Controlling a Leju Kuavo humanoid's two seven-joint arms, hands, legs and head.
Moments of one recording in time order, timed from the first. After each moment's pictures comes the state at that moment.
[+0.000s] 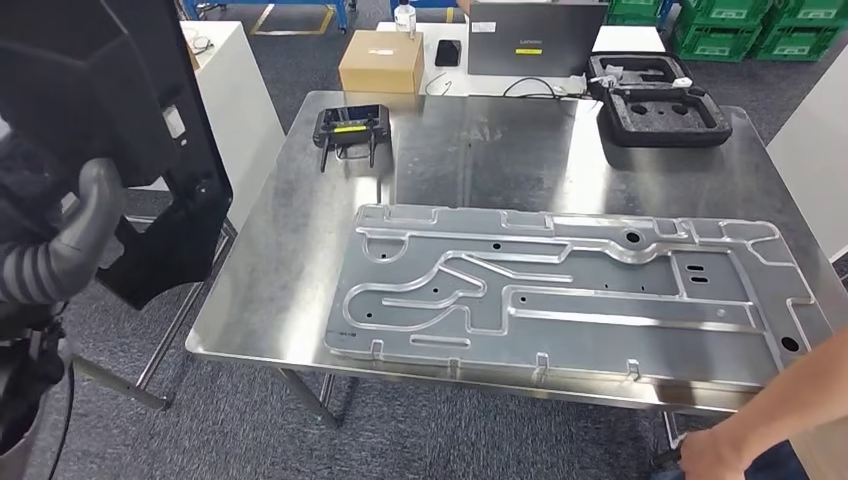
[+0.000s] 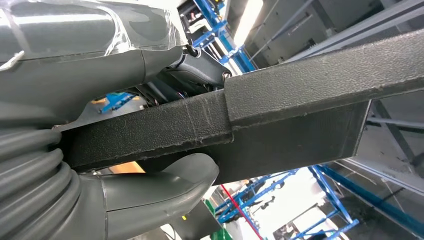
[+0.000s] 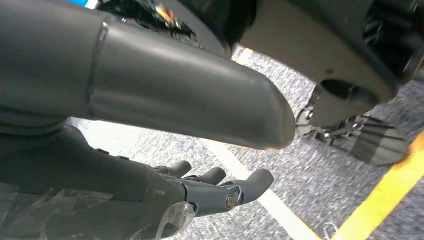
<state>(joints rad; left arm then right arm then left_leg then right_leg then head) -0.59 0.50 -0.57 -2.02 0.03 0.28 0.19 -0.24 -0.08 0.95 -0.23 -0.39 -0.02 0.12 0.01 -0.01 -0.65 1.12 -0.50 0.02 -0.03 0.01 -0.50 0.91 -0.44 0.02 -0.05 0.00</state>
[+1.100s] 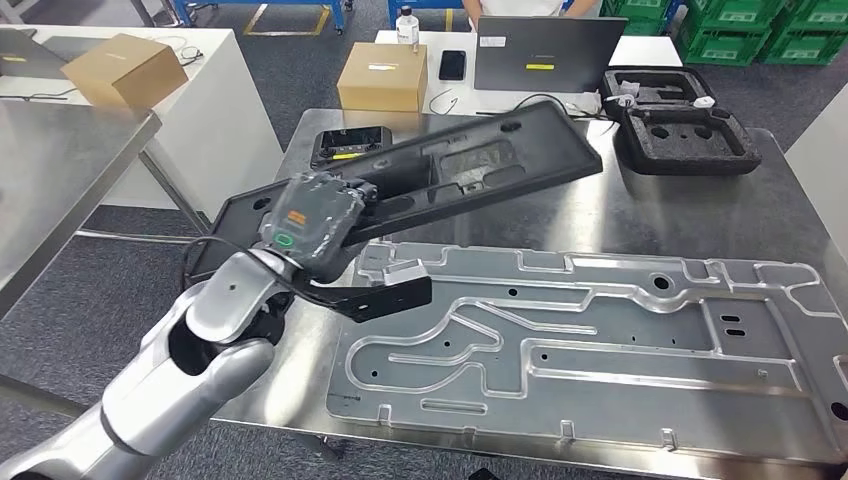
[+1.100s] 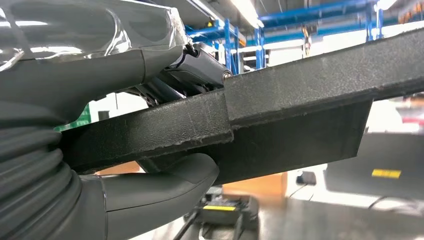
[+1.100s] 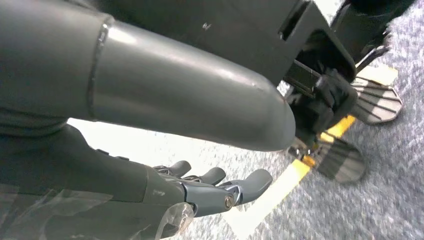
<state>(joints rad) -0.80 0.17 -1.00 -1.46 -0.92 -0.18 0.43 -0.33 0.04 1.00 -0.23 -0.32 -0.03 0.12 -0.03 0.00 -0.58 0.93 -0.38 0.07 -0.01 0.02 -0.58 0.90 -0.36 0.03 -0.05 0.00</state>
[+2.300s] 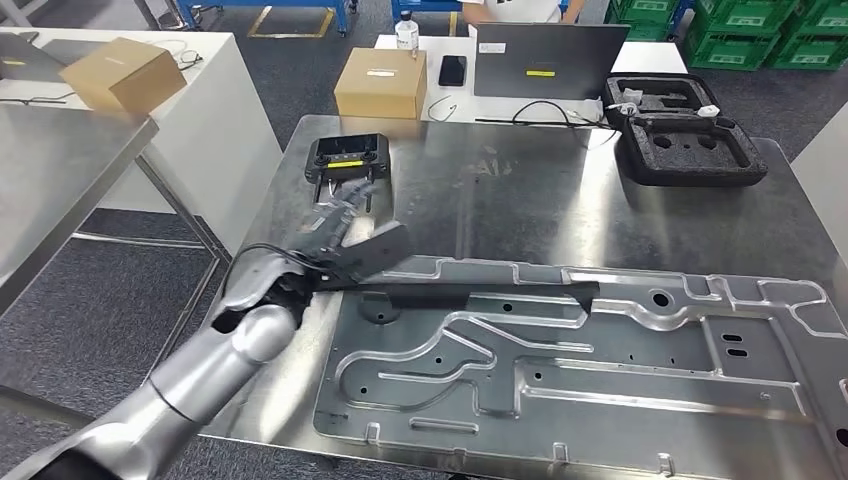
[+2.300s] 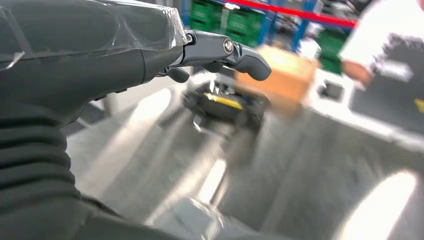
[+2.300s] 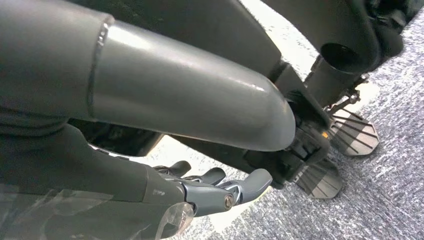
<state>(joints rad) -0.79 0.11 -0.95 -1.06 -0.47 0.07 0.40 -0.34 0.09 1.07 -0.23 -0.33 -0.06 0.11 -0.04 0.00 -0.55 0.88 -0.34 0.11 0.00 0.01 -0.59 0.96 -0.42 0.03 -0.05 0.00</state>
